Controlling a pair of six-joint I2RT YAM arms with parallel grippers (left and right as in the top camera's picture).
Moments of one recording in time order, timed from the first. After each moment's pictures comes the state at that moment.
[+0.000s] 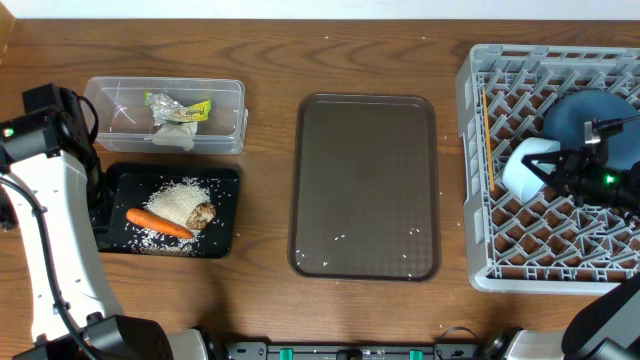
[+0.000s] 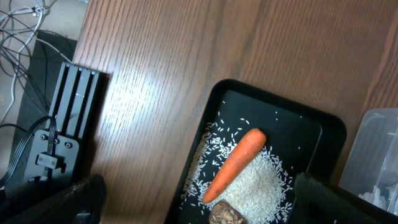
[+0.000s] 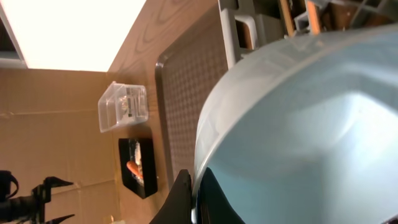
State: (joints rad) left arm 0.39 1.51 1.52 -1.54 -0.40 -1.46; right arm -0.60 1.58 1.18 -1.03 -0.99 -0.05
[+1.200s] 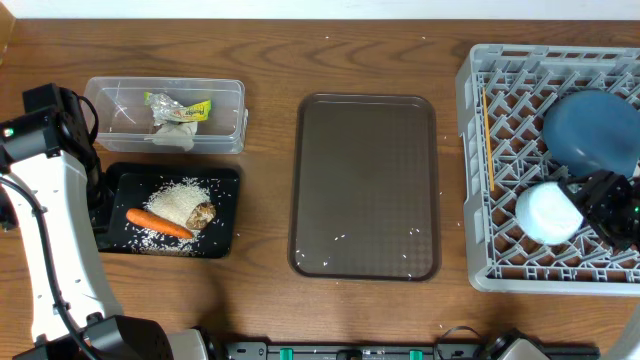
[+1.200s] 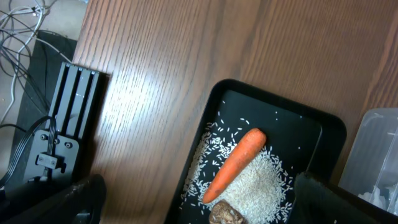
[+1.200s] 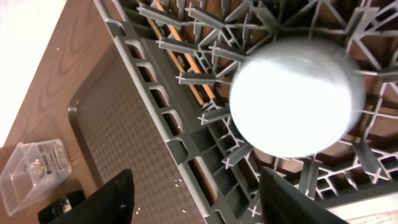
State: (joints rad) left arm 0.39 1.51 1.52 -1.54 -0.41 -1.46; right arm -0.71 1.25 1.17 -1.16 -0.55 0.13
